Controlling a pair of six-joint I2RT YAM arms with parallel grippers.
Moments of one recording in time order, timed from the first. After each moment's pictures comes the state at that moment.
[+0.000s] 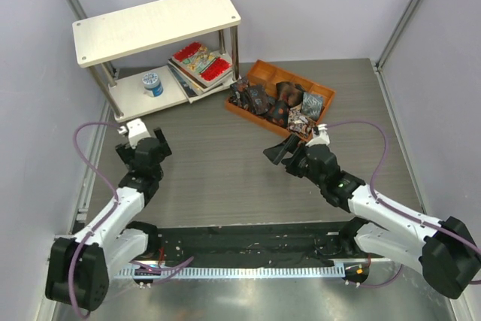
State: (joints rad) left arm -0.29 0.93 0.42 0.05 -0.68 -0.31; right arm 0.67 0.94 0.44 0.11 0.13 1.01
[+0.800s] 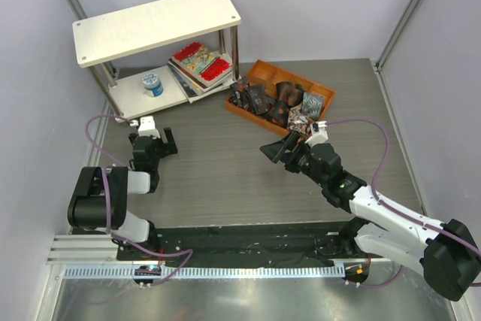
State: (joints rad) left arm -0.01 1.49 0.33 0.83 -0.11 -0.11; right arm 0.67 0.94 0.44 0.22 0.04 0.98
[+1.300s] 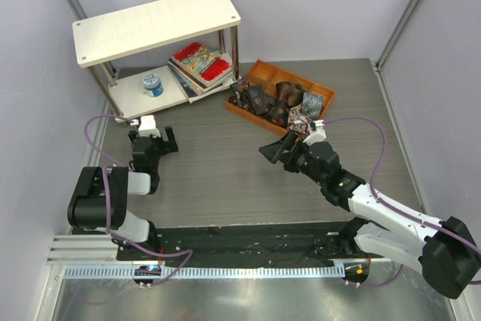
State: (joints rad) left arm -0.02 1.50 0.31 0.93 -0.09 -0.07; right arm 0.67 0.96 0.45 0.20 0.03 0.96
